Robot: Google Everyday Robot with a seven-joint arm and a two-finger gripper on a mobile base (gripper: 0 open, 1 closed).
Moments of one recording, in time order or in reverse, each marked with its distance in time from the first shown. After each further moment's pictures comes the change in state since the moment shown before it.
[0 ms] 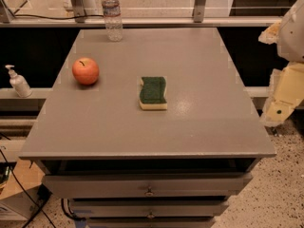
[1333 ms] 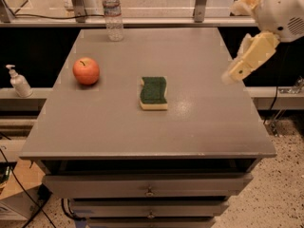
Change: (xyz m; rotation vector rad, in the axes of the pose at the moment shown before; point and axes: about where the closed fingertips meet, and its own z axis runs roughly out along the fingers) arm -0.073 -0.069 0.006 0.044 -0.516 -0.028
